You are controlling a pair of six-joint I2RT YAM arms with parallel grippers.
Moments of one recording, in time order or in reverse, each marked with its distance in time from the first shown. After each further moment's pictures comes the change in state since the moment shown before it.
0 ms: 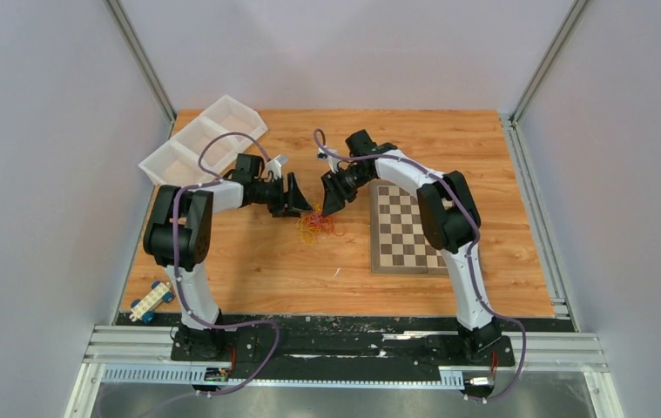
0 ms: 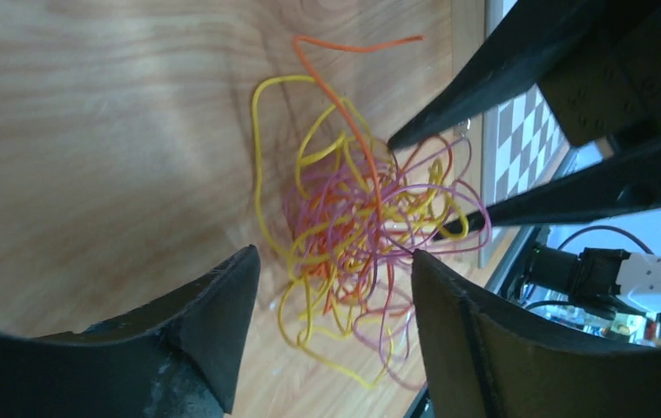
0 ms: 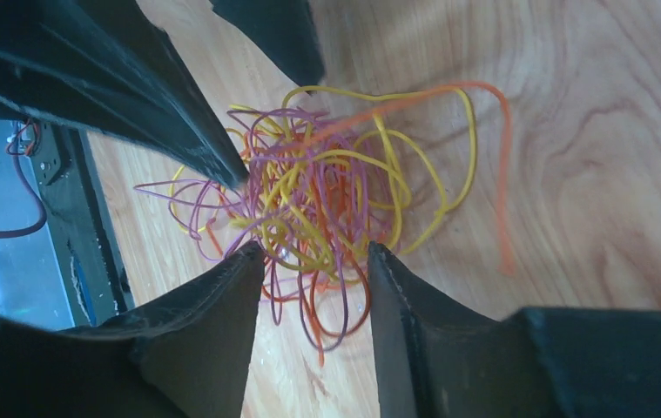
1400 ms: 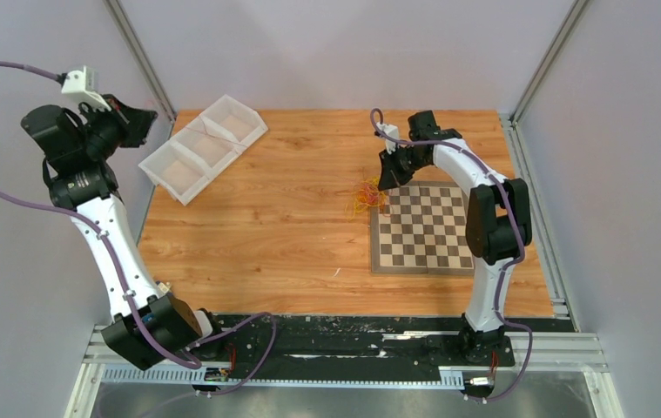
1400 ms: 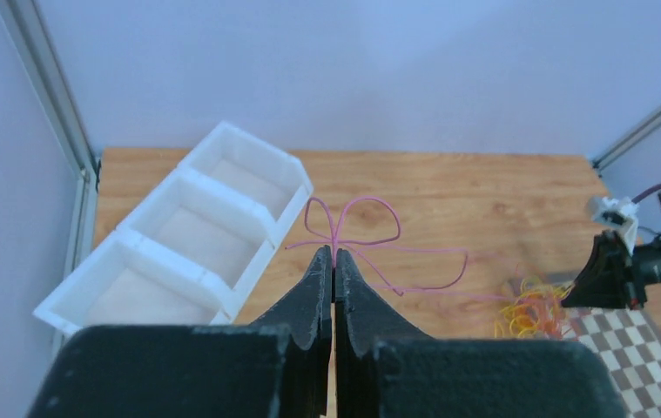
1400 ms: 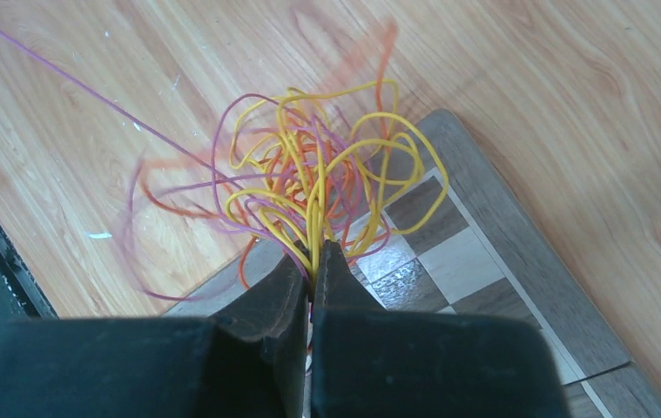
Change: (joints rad) left arm 0.747 -0.623 0.438 -0.280 0.015 0.237; right arm -0.269 -0.282 -0.193 -0.059 0.224 -0.151
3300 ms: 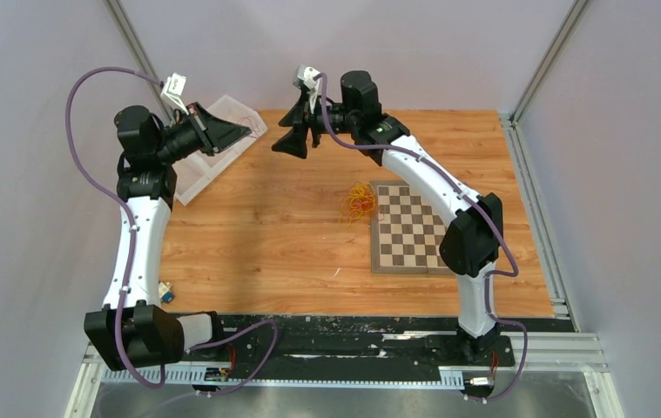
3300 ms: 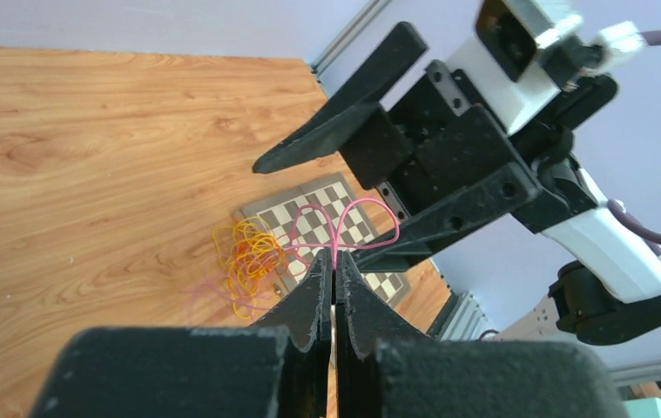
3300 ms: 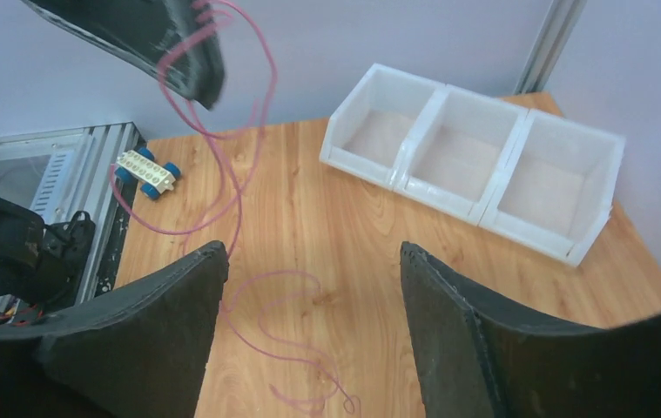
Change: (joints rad) left arm -0.442 -0.006 -0.195 0.285 0.139 -0.519; right arm 0.409 0.015 0.404 0.612 -0.189 0.332
